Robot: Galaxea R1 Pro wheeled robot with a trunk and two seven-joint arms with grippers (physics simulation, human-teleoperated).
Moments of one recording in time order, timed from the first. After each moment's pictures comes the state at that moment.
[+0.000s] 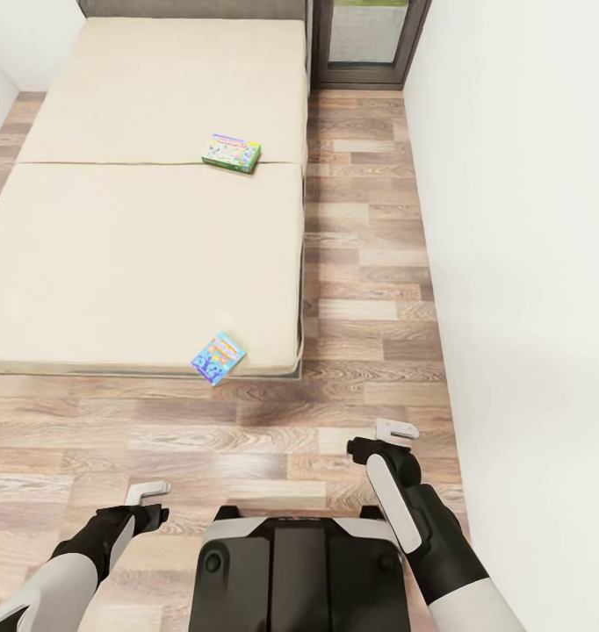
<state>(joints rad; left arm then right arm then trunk) -0.69 0.12 0.51 -0.32 -0.41 0.29 -0.06 -0.51 0.12 0.22 -1.27 -0.47 0.76 -0.67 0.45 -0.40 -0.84</state>
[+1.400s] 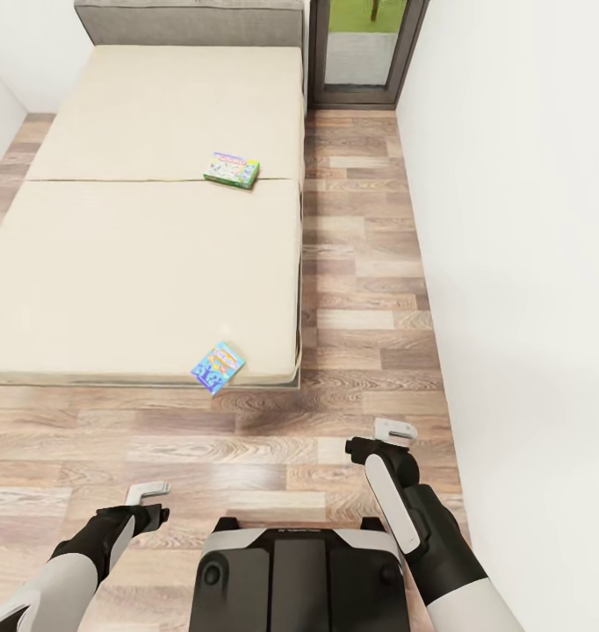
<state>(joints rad) -0.69 0.12 0.51 -0.32 -0.41 0.29 -0.07 -0.51 0.13 0.22 -1.27 -0.47 0.76 -0.67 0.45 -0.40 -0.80</state>
